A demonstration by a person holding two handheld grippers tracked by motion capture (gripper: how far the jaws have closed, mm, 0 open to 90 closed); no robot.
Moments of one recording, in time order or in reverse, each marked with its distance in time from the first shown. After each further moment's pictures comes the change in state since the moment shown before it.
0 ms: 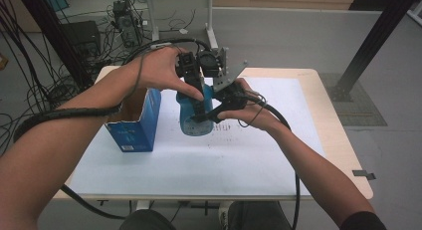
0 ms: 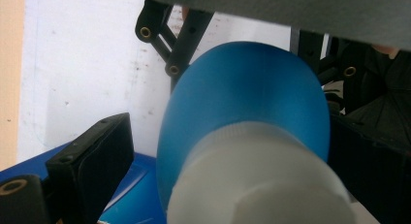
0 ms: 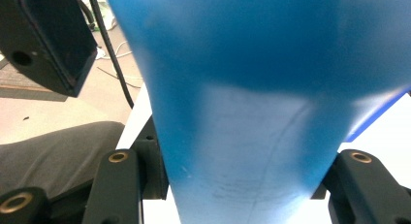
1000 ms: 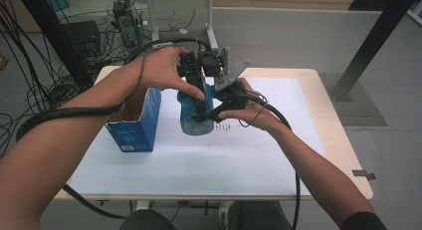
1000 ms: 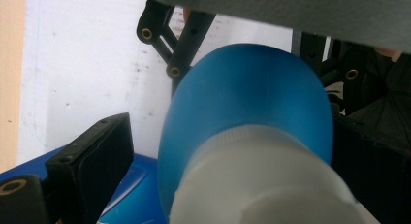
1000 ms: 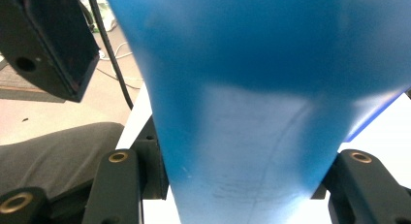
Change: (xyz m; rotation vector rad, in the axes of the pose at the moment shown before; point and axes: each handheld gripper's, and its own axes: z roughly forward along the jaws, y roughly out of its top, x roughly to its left) left arm 0.001 0.002 0.000 -0.002 0.002 -0.002; right arm 0.000 -0.001 -0.002 -0.005 -0.006 -0.003
